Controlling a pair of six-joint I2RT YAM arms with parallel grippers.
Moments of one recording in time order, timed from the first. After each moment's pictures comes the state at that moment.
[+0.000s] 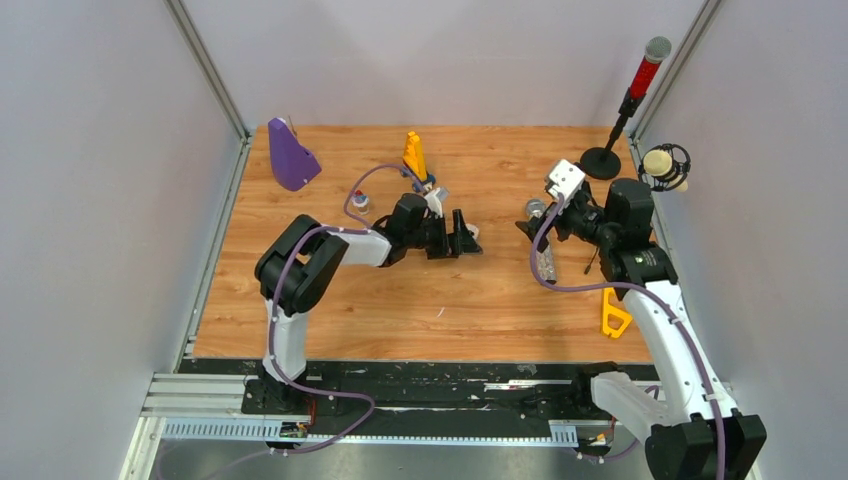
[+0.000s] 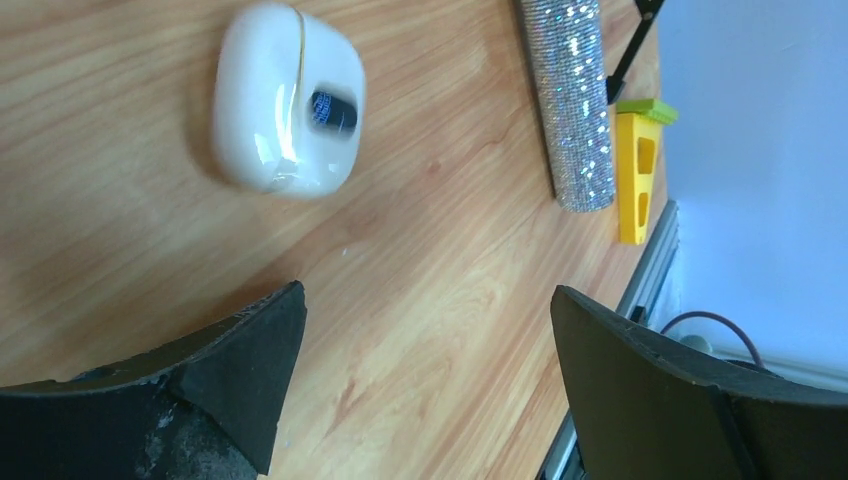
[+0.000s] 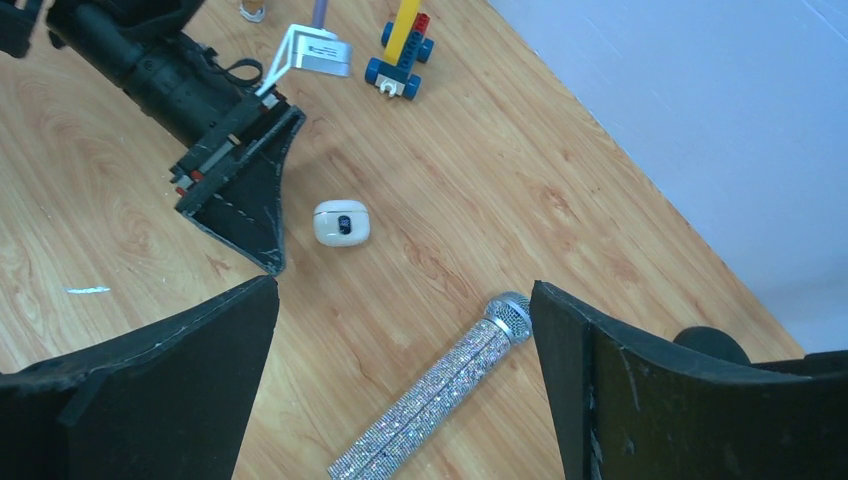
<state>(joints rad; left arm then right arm) -0.65 2.02 1.08 0.42 0.51 -0.78 0.13 0.97 0.94 -0.29 -0.61 -0.51</state>
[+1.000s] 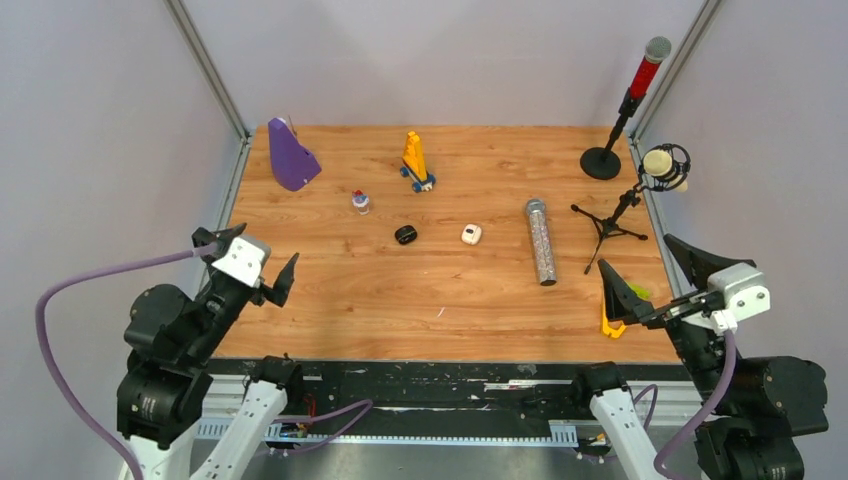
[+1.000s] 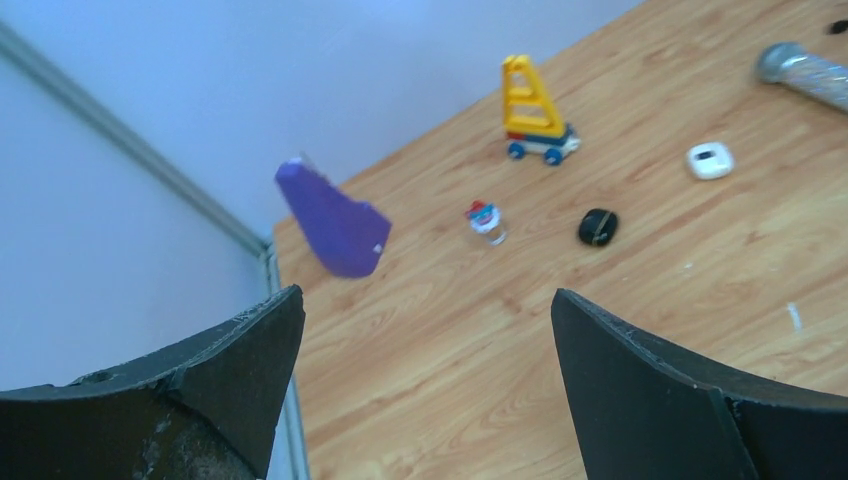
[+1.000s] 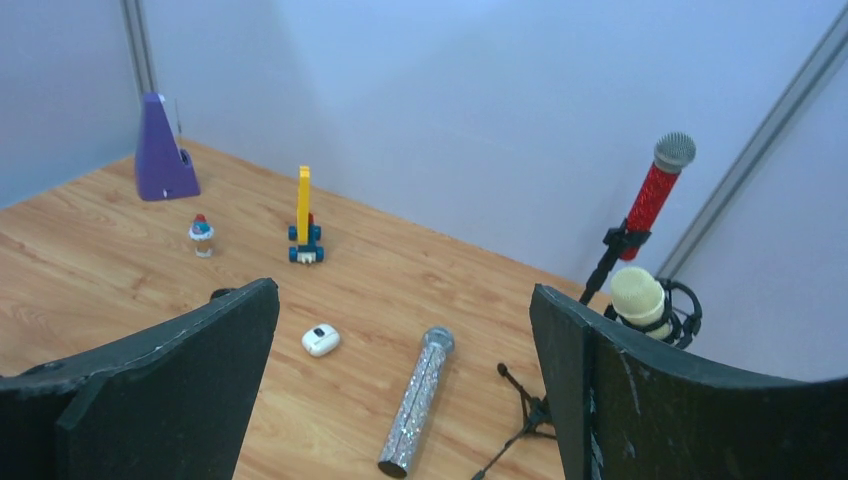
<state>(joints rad) -0.25 0.42 1.18 -0.80 0.17 0.40 0.17 0.35 1.27 -0.68 -0.22 -0.15</state>
